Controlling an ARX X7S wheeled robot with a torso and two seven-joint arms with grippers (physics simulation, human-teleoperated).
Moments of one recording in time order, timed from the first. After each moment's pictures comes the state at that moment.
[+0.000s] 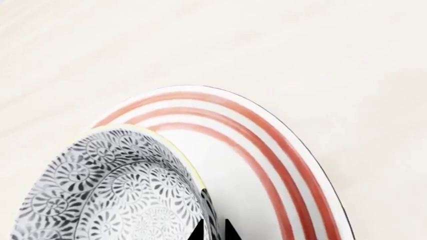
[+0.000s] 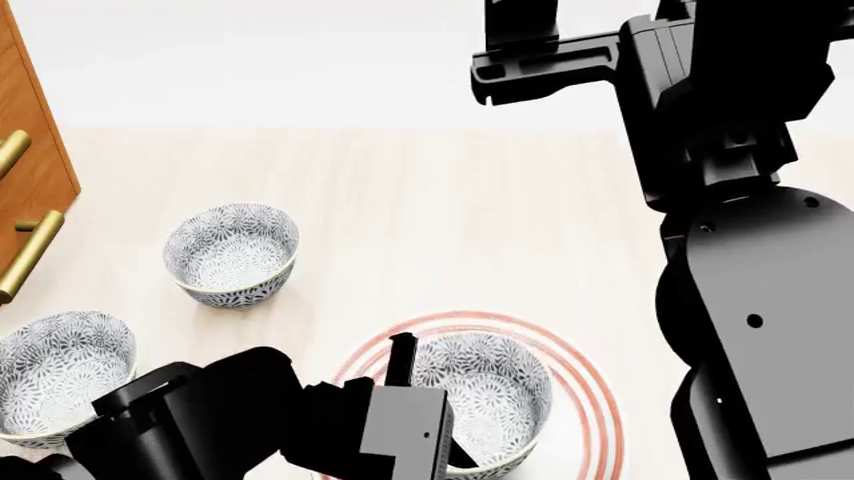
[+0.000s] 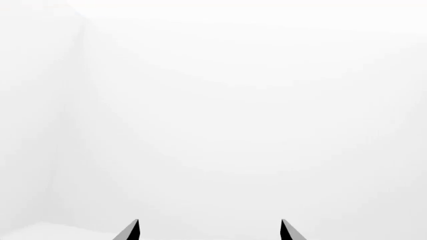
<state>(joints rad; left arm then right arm) -1.17 0.00 1.54 -1.10 -0.48 0.24 0.80 0.98 0.33 -0.13 -0.29 0.41 0.73 0.08</state>
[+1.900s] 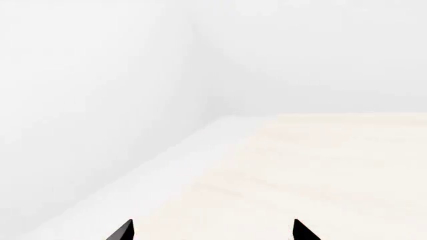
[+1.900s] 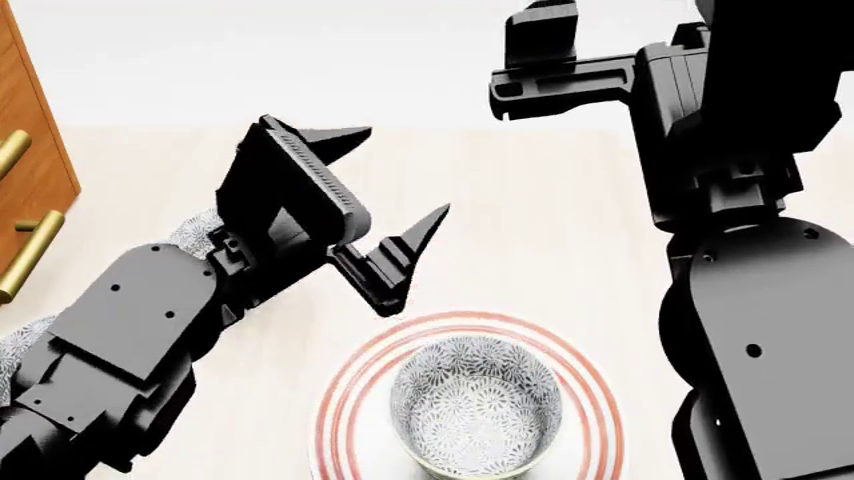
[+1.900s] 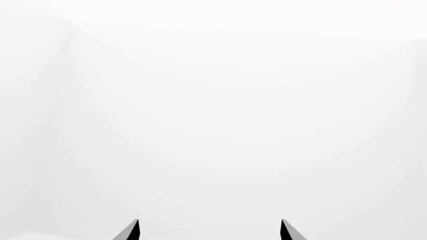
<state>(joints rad) -1.25 0.00 1.24 -1.29 -0.90 0.40 0.43 0.92 0.34 -0.14 -0.27 0.39 0.62 0.11</state>
